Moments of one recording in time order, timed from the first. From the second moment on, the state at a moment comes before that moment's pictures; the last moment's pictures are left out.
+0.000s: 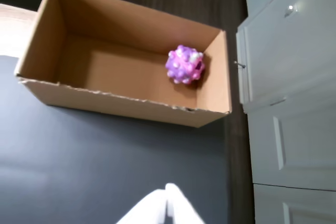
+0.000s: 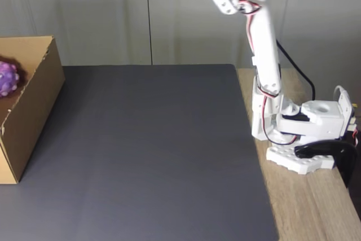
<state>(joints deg) 19.9 75.3 27.8 84.4 203.1</state>
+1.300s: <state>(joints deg) 19.4 148.4 144.9 45.7 201.8</state>
